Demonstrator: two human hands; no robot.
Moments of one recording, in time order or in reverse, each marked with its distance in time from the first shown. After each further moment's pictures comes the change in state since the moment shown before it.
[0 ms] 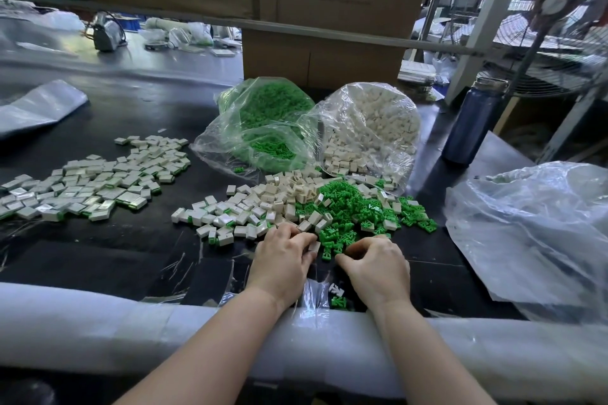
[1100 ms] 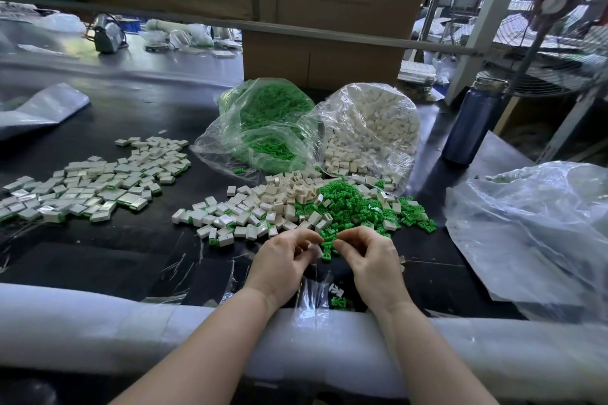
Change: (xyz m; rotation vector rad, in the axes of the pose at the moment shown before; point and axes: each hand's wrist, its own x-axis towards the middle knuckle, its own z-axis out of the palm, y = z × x) left_hand -0.006 0.003 -0.011 -0.458 0.001 -0.020; right_hand -0.001 0.003 0.003 0.542 -0.006 -0.213
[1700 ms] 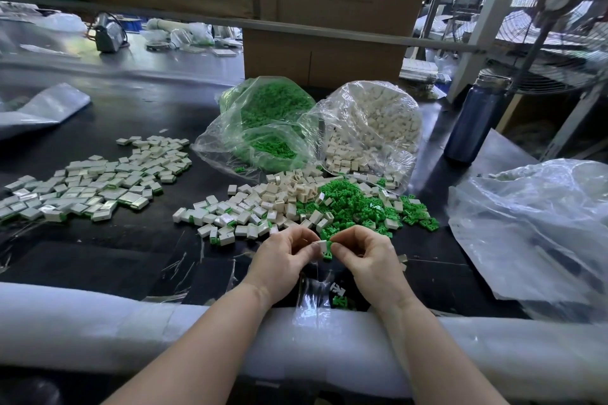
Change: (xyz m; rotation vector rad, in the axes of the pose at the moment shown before) left_hand 0.004 -0.003 -0.002 -0.274 -0.063 -0.082; right_hand 0.001 -0.005 -0.002 0.140 -0.142 0.004
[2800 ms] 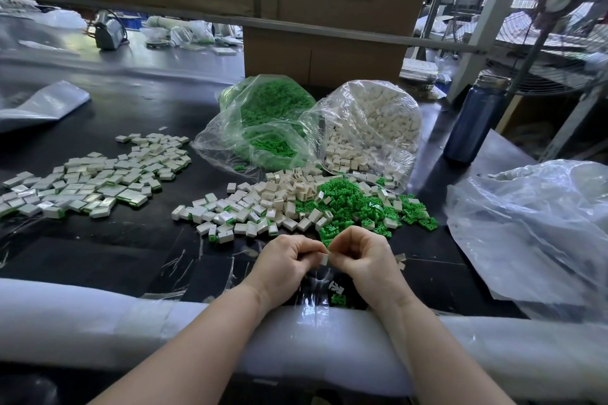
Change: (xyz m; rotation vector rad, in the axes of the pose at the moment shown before) left_hand -0.004 0.004 0.002 0.160 -0.052 0.085; right_hand -0.003 -0.002 -0.001 0.046 -0.079 0.025
